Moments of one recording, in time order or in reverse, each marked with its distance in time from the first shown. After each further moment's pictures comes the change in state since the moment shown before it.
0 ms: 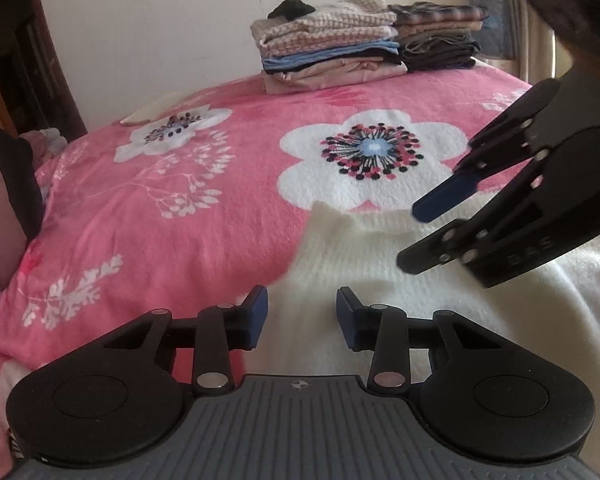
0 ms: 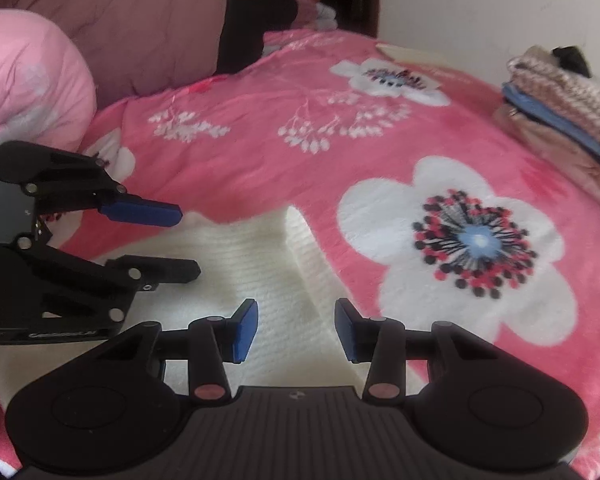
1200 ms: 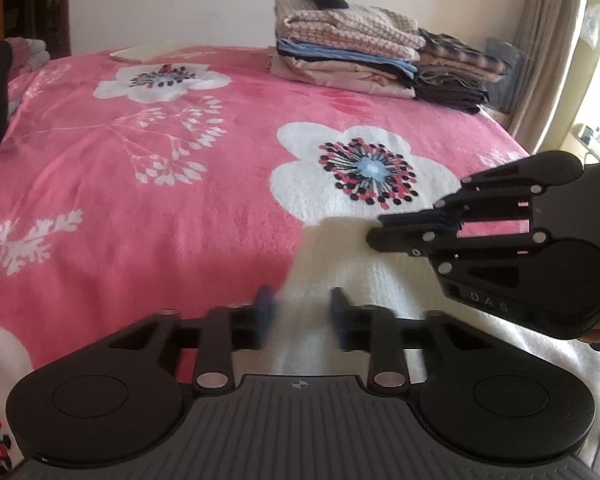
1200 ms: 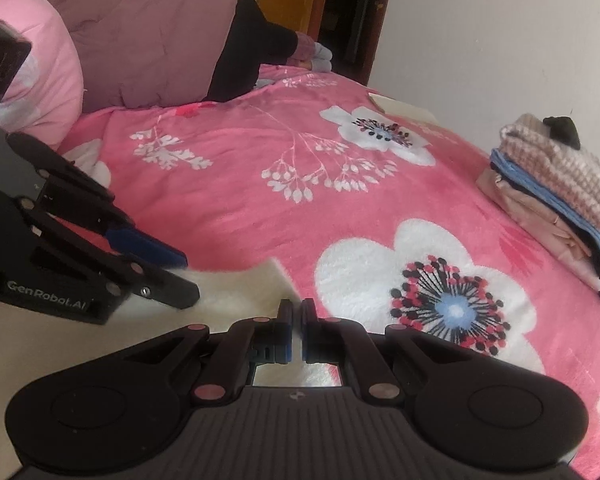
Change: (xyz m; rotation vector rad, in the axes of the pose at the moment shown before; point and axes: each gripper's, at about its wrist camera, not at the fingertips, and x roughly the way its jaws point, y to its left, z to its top) left arm 0.024 0.045 0.019 -0.259 0.052 -0.205; right arm 0.005 0.013 0.015 -0.114 -0.139 -0.136
